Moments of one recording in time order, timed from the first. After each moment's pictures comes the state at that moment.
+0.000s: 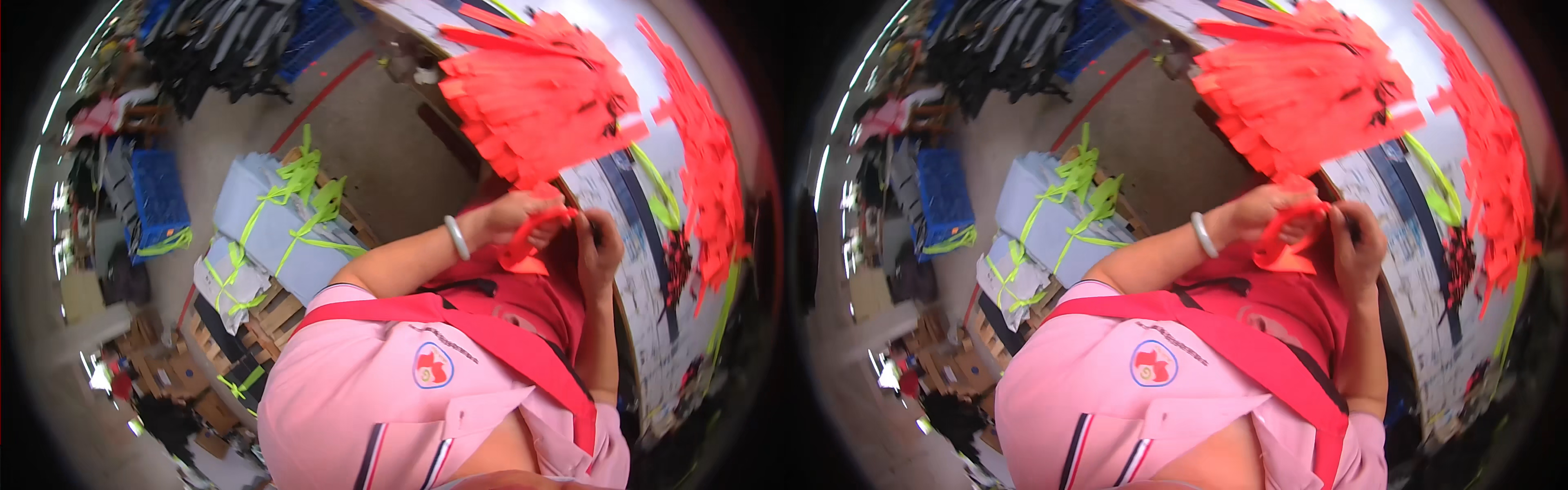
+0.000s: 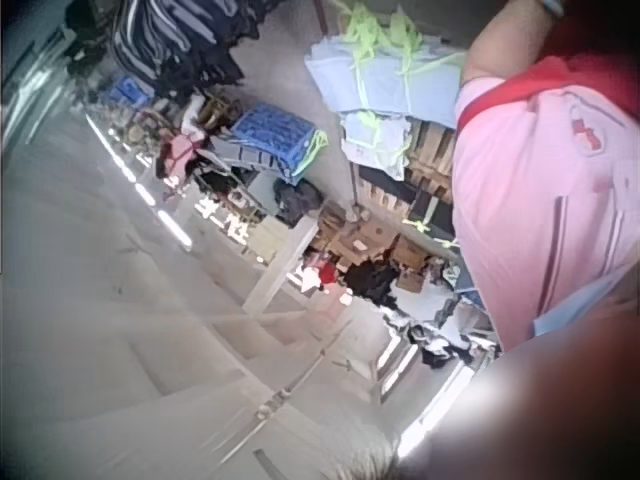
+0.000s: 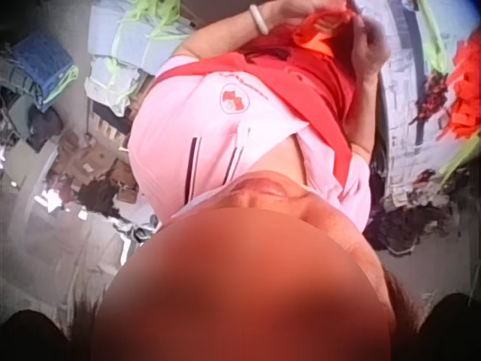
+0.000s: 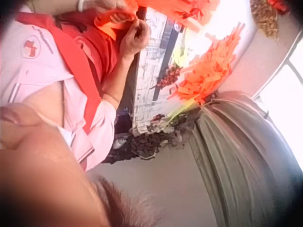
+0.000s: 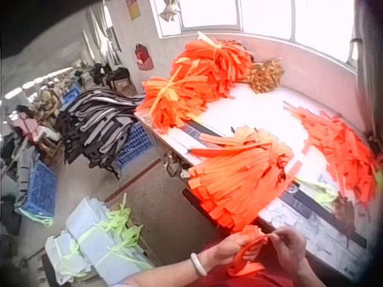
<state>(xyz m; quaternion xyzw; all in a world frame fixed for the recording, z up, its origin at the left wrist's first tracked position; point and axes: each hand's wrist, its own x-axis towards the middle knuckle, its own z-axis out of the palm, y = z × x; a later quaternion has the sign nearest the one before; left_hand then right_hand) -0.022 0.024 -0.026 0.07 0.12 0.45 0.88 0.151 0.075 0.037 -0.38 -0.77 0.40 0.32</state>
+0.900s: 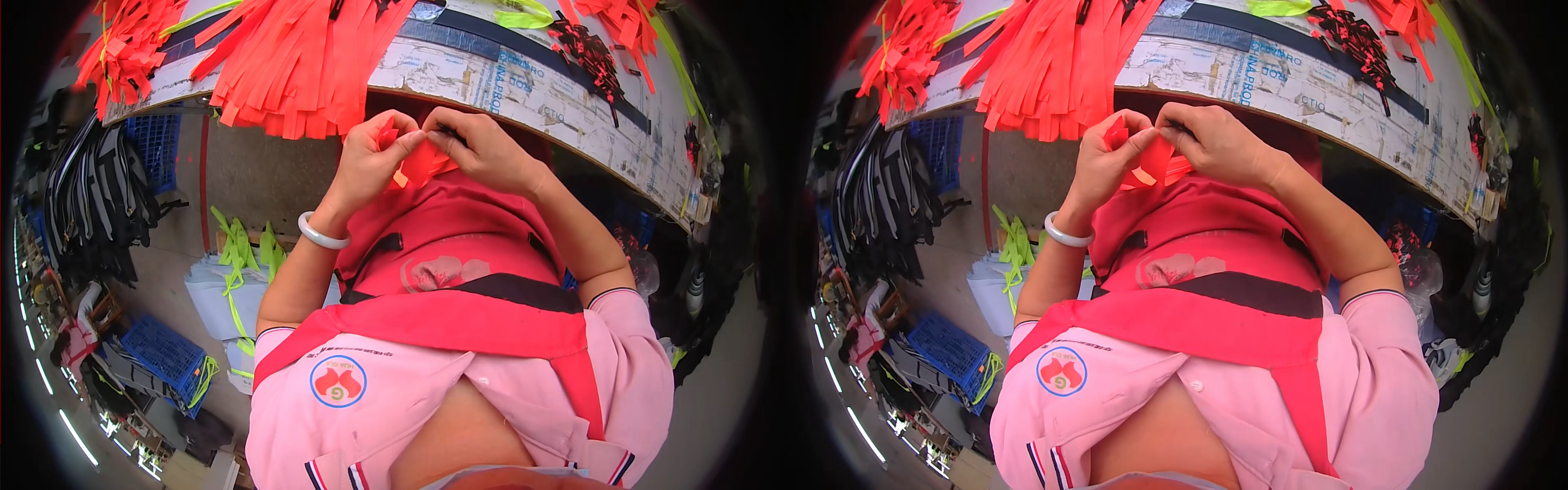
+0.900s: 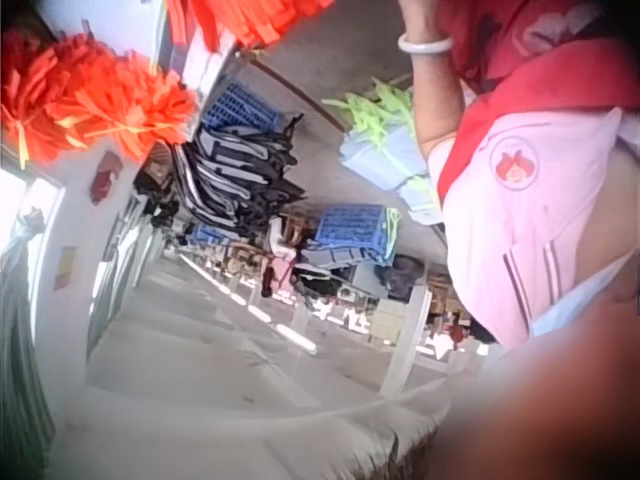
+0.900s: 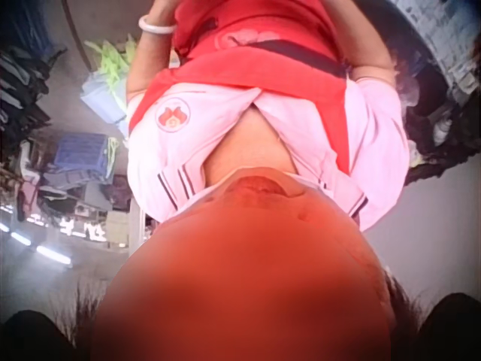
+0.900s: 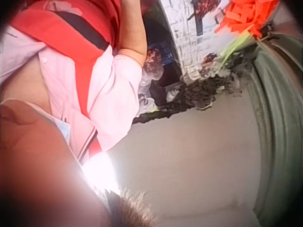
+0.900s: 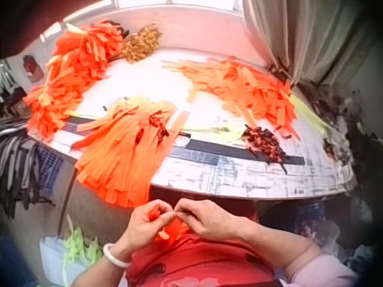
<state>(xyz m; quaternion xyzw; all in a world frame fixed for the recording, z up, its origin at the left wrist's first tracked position) 0.001 0.029 0.010 0.45 0.46 0.39 0.66 0.198 0.067 0.037 -0.37 -0.76 0.50 0.20</state>
